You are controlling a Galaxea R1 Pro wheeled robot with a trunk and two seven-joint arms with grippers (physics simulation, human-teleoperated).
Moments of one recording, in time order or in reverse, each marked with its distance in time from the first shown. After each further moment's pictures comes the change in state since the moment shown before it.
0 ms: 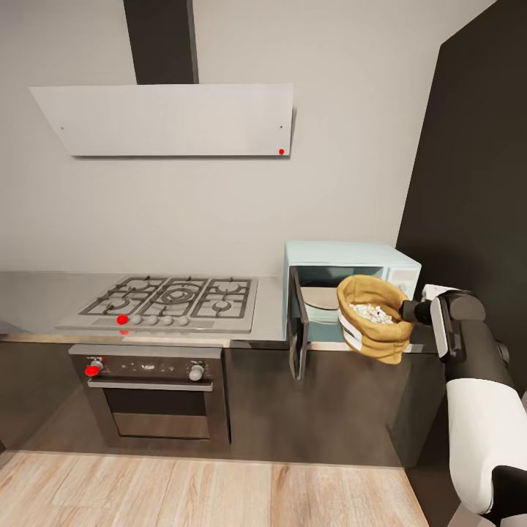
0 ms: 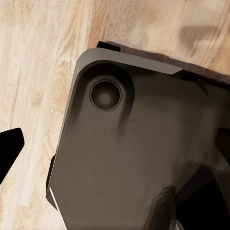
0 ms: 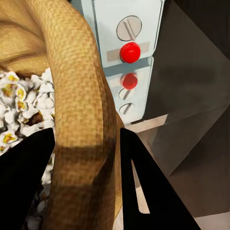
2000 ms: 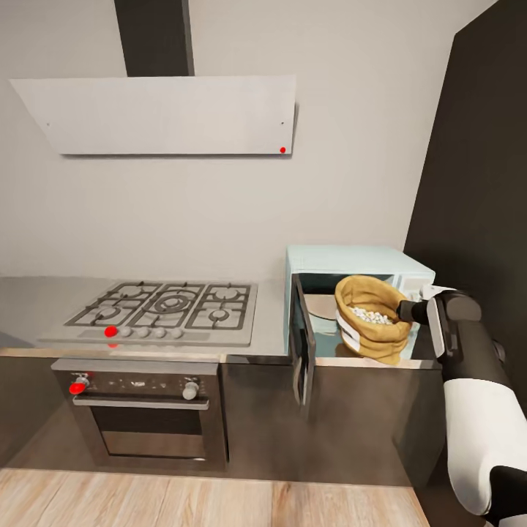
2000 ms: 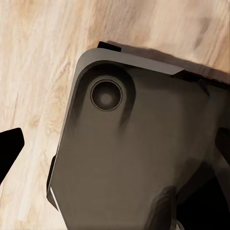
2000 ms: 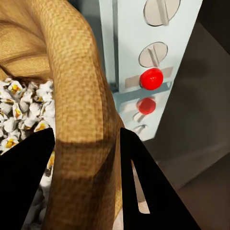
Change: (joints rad) left arm 0.000 0.001 0.000 0.000 0.002 0.000 0.000; right arm 0.000 0.008 0.012 0.003 0.000 0.000 -0.007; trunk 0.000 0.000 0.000
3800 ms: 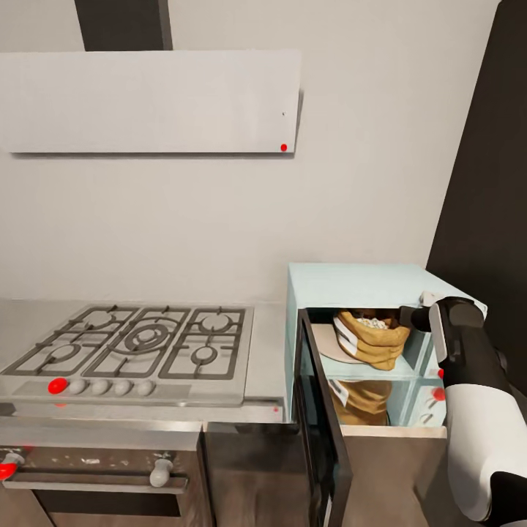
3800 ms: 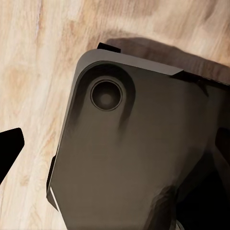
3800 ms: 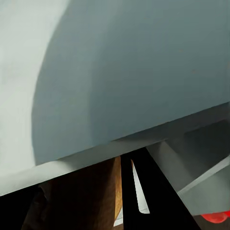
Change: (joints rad) left arm 0.000 0.000 0.002 -0.001 0.000 0.001 0.000; right arm 0.023 0.005 -0.034 0.007 -0.042 0.000 0.001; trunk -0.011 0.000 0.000
